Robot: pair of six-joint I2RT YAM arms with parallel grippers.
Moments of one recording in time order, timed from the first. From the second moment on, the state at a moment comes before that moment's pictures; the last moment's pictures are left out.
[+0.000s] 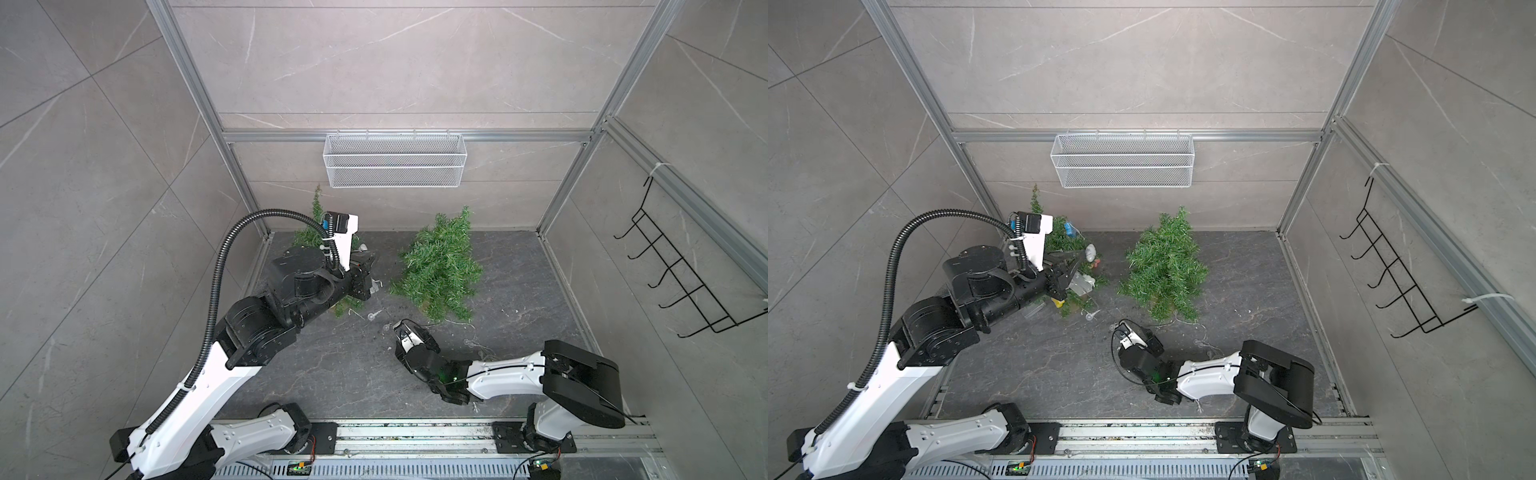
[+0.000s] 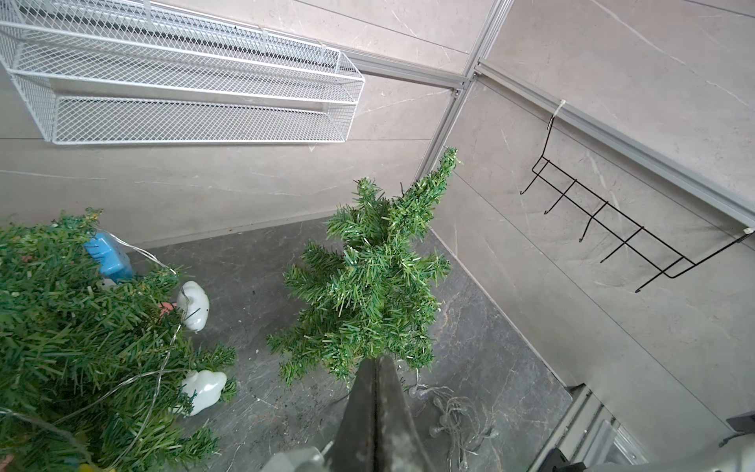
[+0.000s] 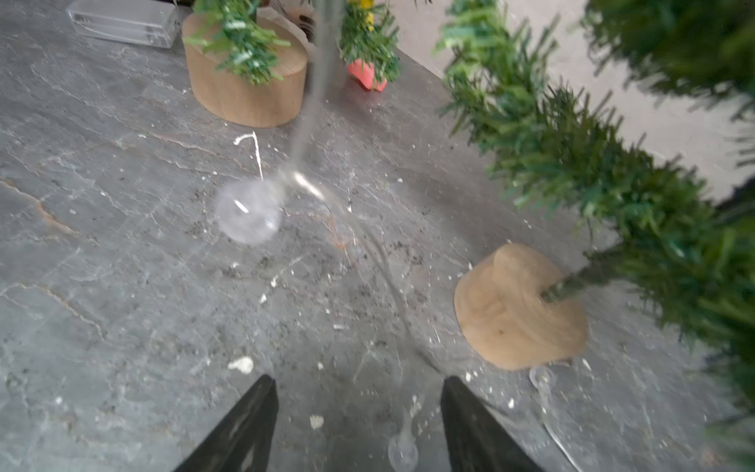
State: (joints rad) left arm -0.86 1.07 1.59 -0.74 -0.16 -0.34; right arm 1.19 1.60 0.61 0.38 0.68 0.05
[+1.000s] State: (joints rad) left arm -0.76 1.11 1.48 -0.68 -0.11 -0.30; right arm 1.17 1.17 0.61 0.12 0.67 0.00
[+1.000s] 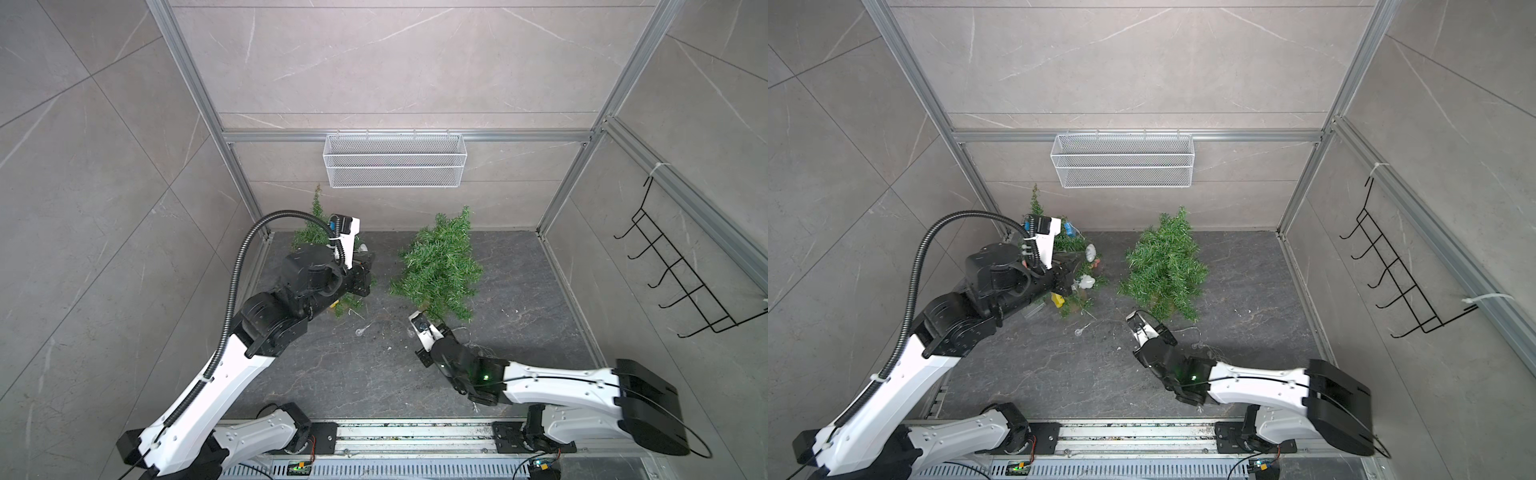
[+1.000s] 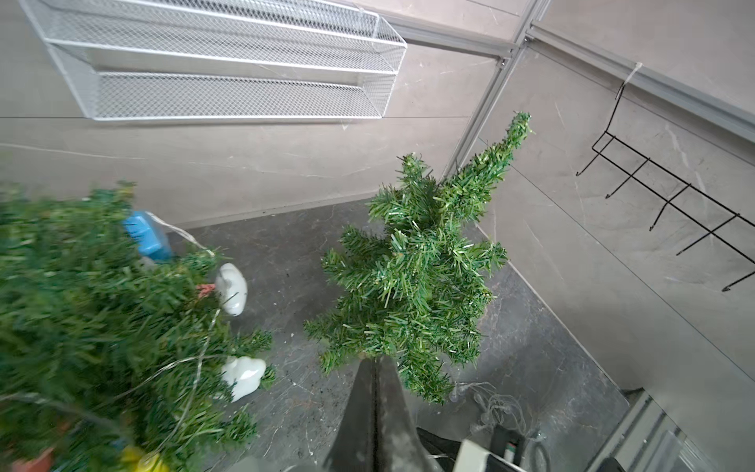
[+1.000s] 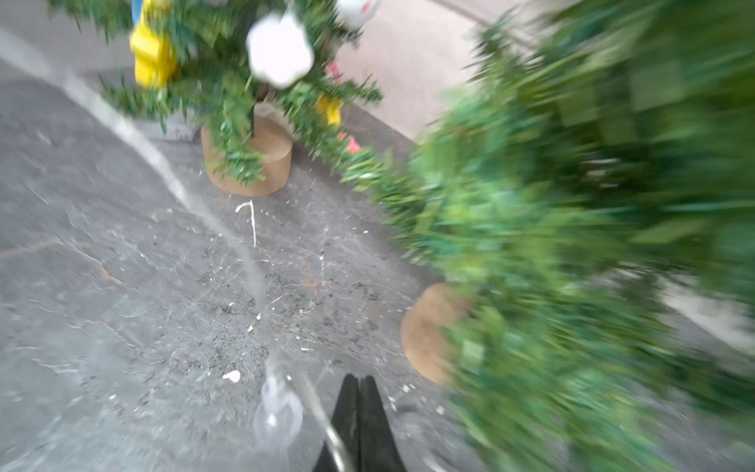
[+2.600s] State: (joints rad) left arm -0.56 1.75 1.40 -0.14 0.22 -0.27; right arm 0.82 0.88 0.77 -0.42 0.59 0.11
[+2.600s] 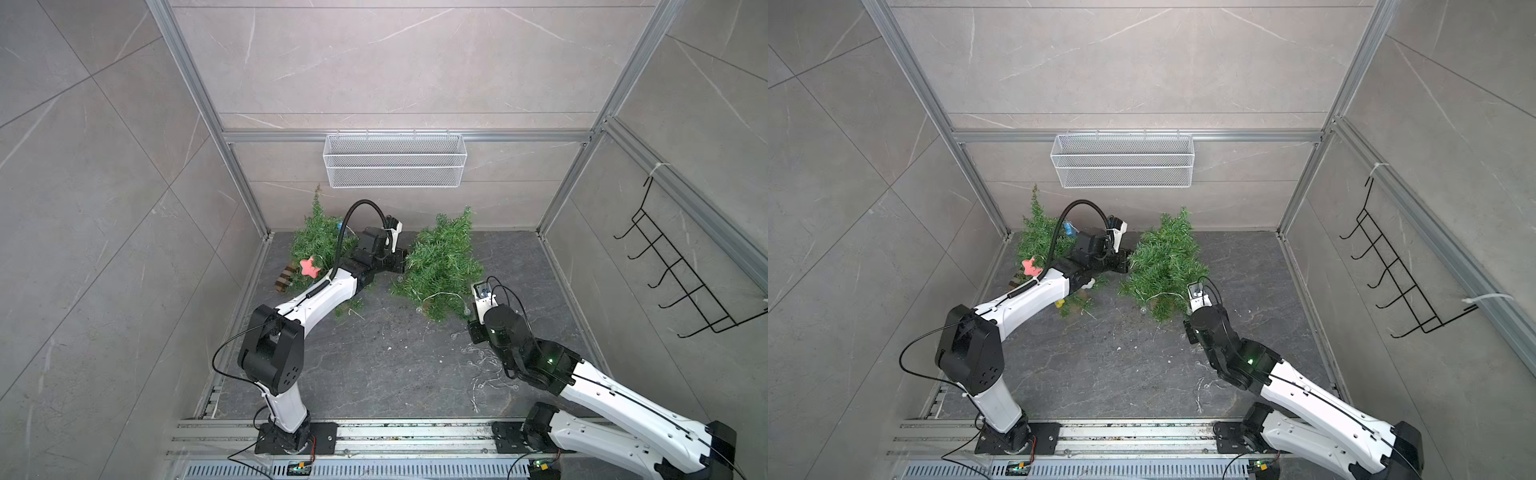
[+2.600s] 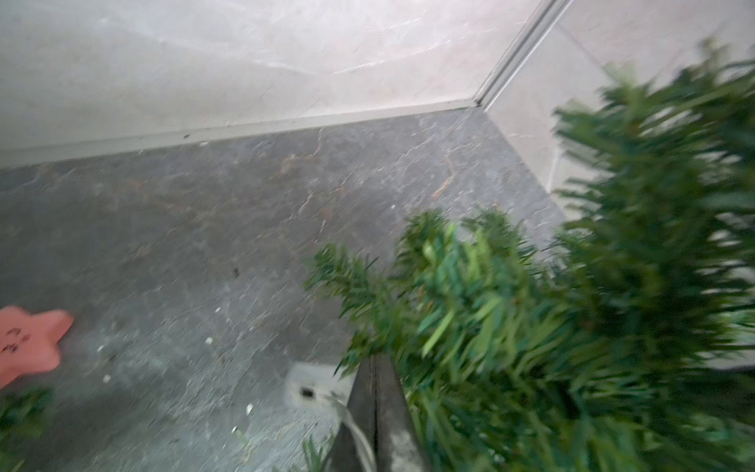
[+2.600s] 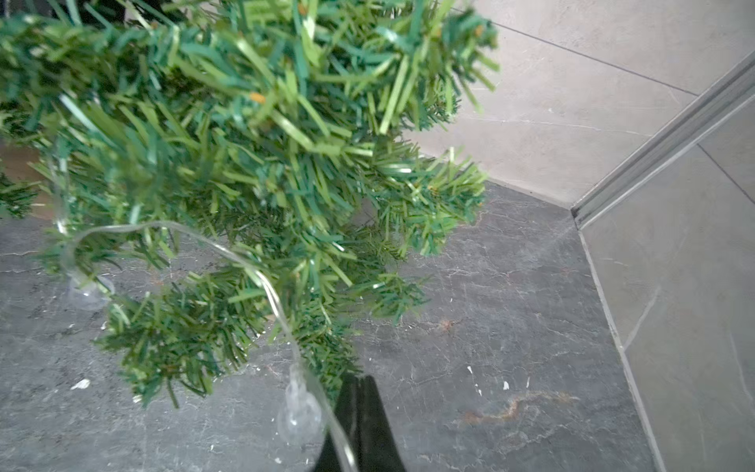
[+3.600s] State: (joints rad) left arm -0.51 1.75 1.41 -0.26 0.24 -0.24; right arm 0.55 1.11 0.98 -0.62 0.12 0.14
